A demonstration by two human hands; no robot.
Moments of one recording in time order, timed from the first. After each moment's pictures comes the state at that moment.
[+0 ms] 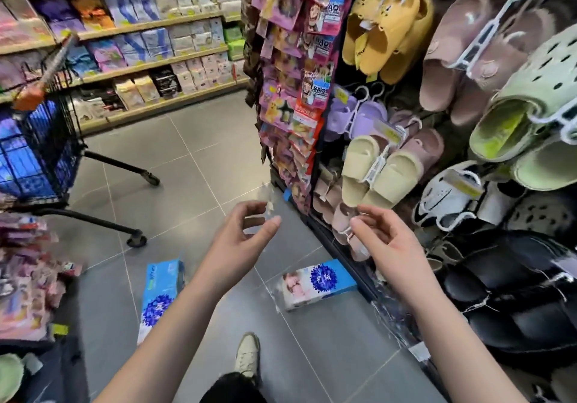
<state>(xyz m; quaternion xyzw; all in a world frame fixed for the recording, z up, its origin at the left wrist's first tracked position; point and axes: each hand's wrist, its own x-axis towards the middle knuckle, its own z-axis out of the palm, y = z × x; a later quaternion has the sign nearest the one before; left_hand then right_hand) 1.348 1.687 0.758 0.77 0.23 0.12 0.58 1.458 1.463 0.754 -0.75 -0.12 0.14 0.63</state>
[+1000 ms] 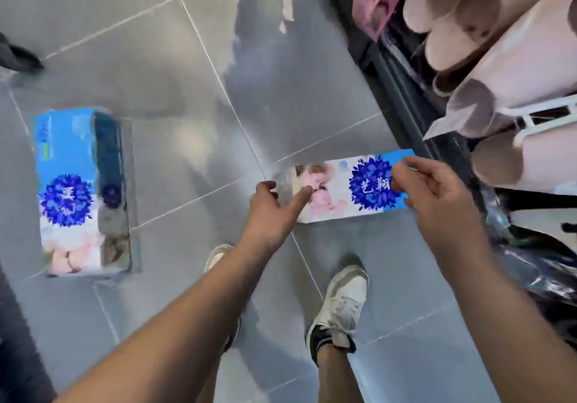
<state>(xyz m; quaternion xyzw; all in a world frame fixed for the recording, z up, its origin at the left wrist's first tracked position) 1.526 1.738 0.135 0.64 0.53 -0.15 0.54 1.652 1.567 0.202 -0.82 0.04 0.28 0.50</state>
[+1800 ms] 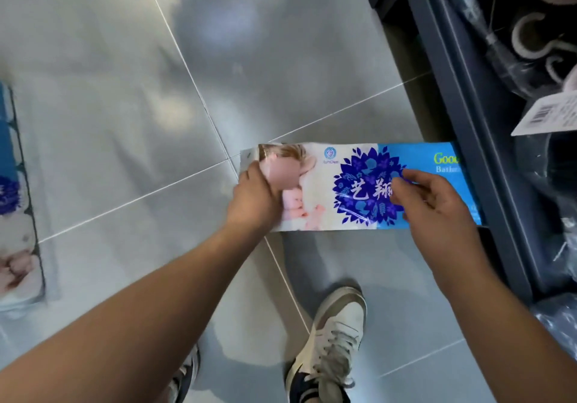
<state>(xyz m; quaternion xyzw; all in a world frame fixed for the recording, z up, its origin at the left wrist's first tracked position) 1.567 1.752 -0.088 0.76 0.47 -0.20 0.40 1.688 1.553 0.015 -0.84 0.10 0.33 0.41</state>
